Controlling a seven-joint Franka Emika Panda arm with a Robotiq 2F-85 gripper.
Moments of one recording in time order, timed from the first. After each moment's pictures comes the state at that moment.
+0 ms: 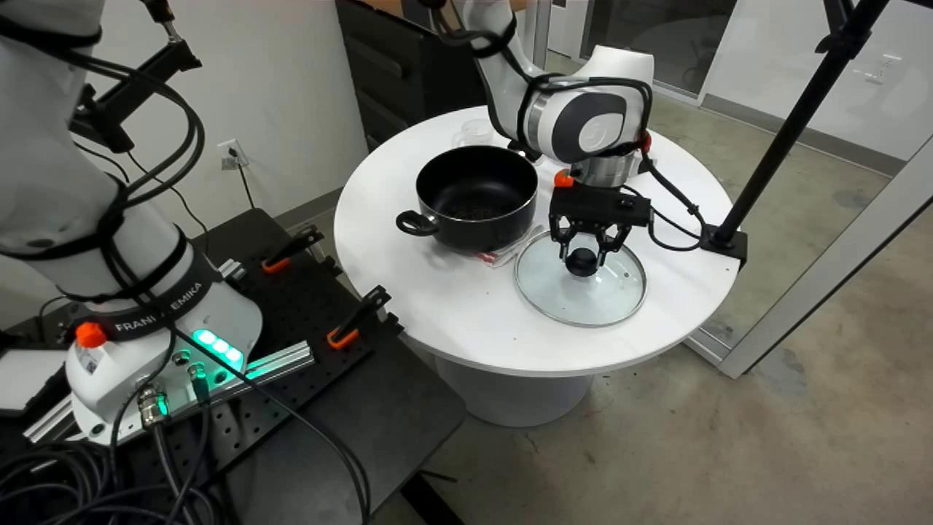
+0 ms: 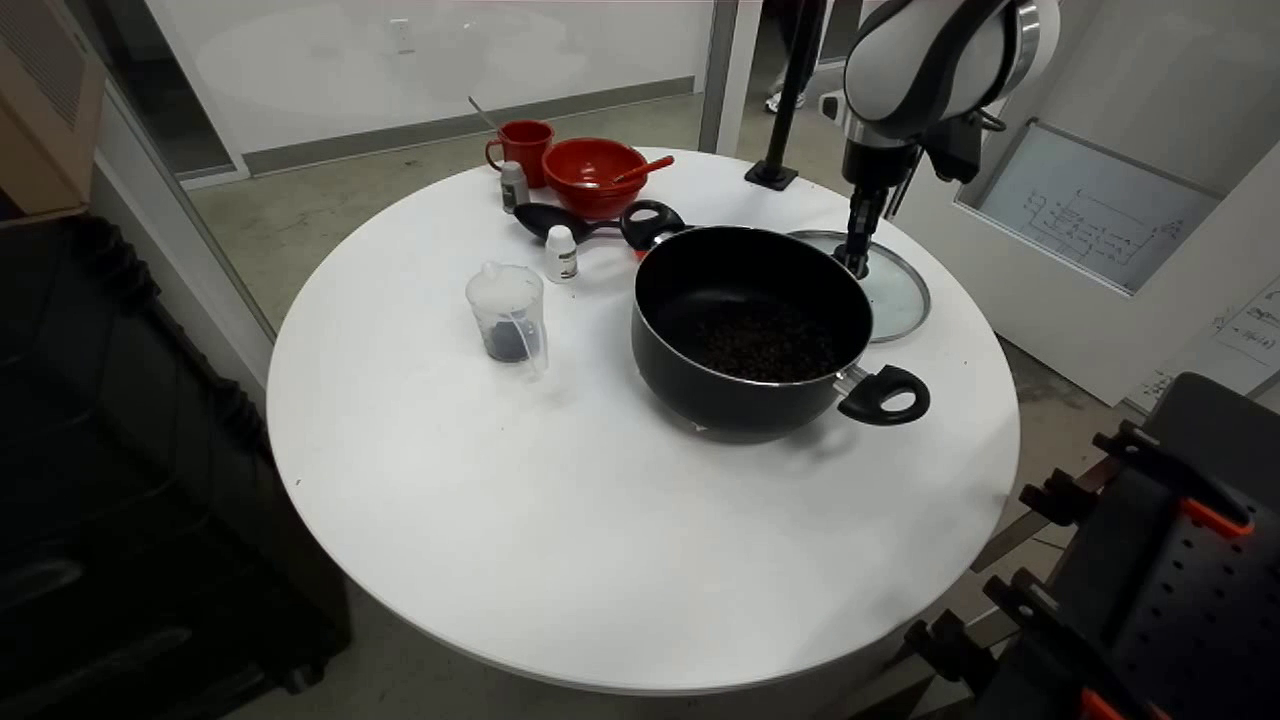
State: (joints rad) arm -0.36 0.78 -0.08 -1.88 -0.21 2.60 -0.67
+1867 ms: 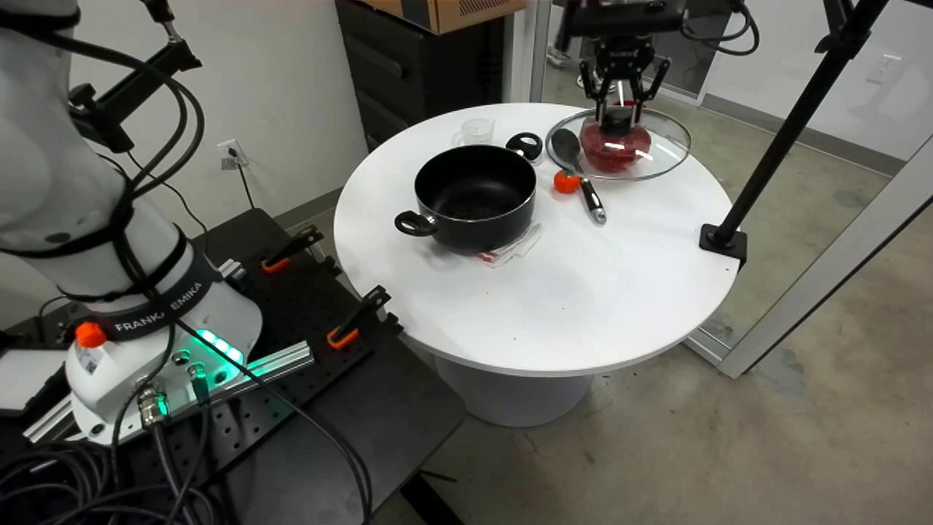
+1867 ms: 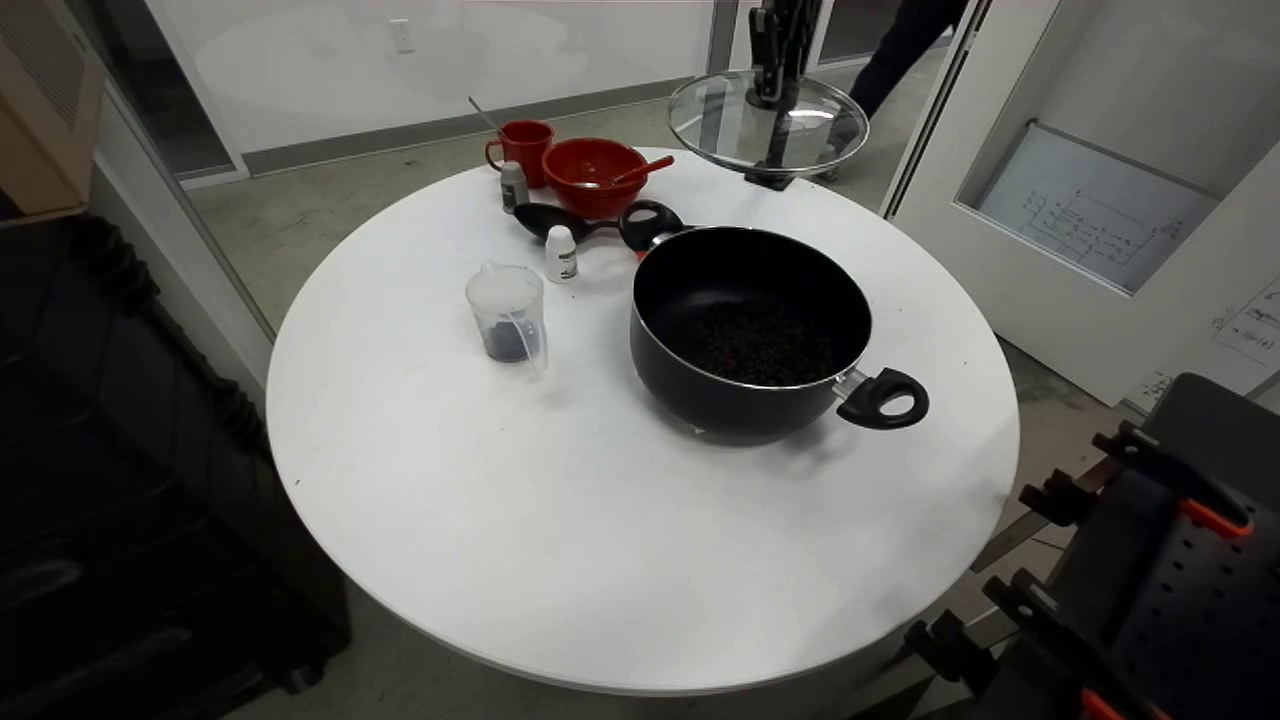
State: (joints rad) arm -0.19 0.65 -0.06 -1.52 -0.21 2.17 -0.42
